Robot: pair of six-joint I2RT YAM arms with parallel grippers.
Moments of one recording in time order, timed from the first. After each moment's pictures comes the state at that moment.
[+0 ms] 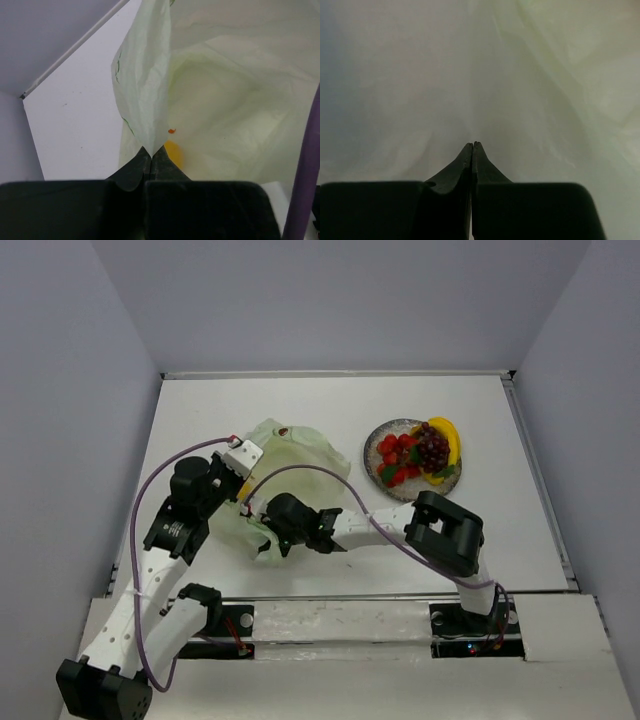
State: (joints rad) left arm -0.30 0.76 0.70 -0.27 0.11 0.45; right arm 1.17 2.01 1.29 0.10 -0.17 0.14
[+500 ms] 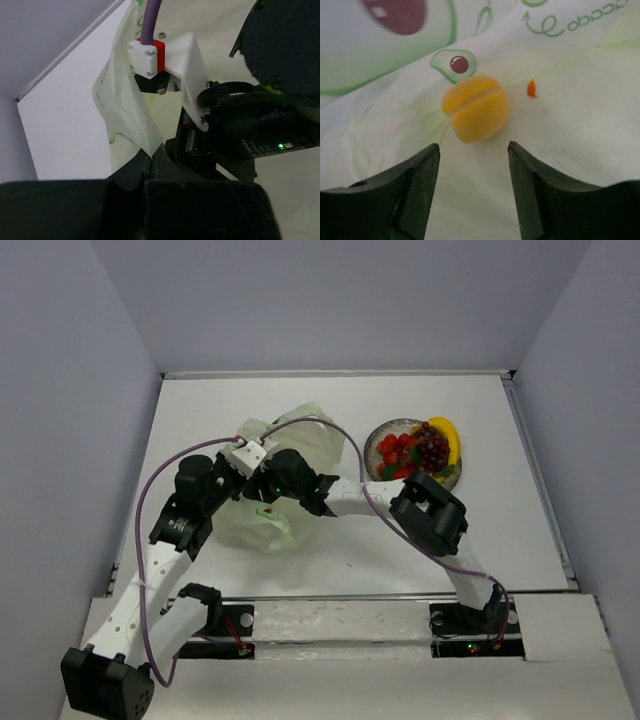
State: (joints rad) left arm -0.29 0.77 0.65 -0.22 0.17 0.47; right arm 1.01 2.16 1.48 0.30 -0.07 0.36
